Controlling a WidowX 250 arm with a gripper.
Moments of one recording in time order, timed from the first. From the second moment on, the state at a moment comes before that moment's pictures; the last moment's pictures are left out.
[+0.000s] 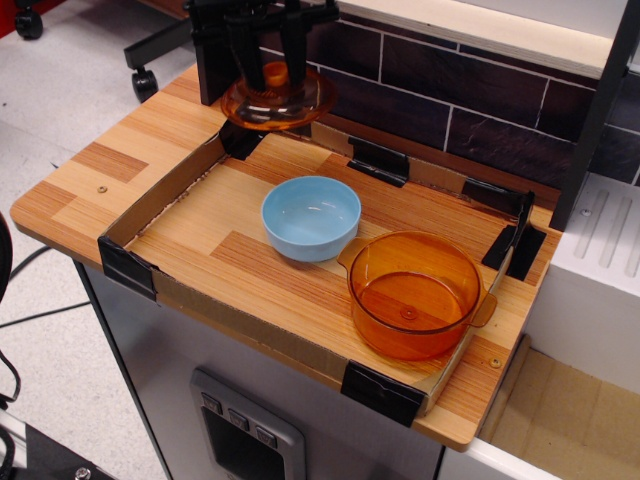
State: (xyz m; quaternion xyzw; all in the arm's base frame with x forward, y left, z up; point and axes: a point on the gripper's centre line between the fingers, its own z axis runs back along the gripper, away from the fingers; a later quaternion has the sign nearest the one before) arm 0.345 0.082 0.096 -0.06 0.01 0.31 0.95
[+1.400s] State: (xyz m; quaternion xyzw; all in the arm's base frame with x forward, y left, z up) arm 0.364 0.107 0.058 -0.01 0.00 0.30 0.95
